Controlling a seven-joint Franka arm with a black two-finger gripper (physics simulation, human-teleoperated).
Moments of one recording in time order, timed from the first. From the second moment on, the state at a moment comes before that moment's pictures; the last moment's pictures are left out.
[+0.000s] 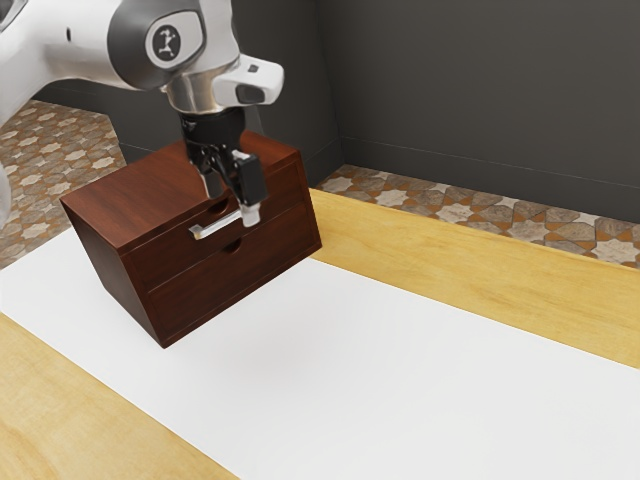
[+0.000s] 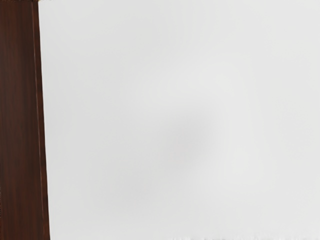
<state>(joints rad) 0.01 0.23 0.08 -1.14 0.09 1.36 0.34</state>
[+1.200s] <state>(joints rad) 0.07 0.35 0.13 -1.27 0.22 1.72 0.19</state>
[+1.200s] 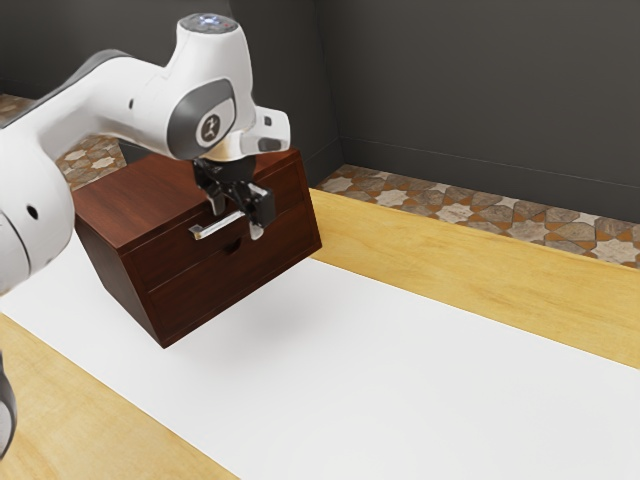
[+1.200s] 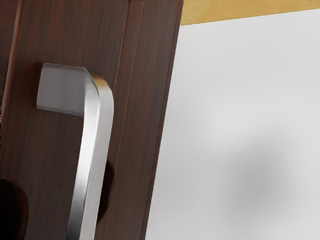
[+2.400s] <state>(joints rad) 0.07 0.26 0.02 -1.45 0.23 1.84 0.10</state>
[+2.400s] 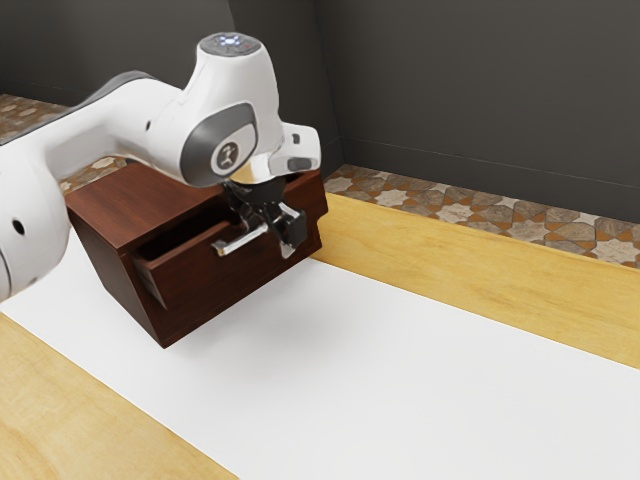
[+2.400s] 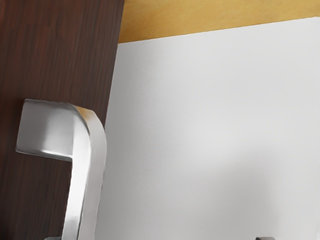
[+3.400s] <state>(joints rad) 0.07 0.17 -0.19 -1.58 0.26 1.92 0.05</state>
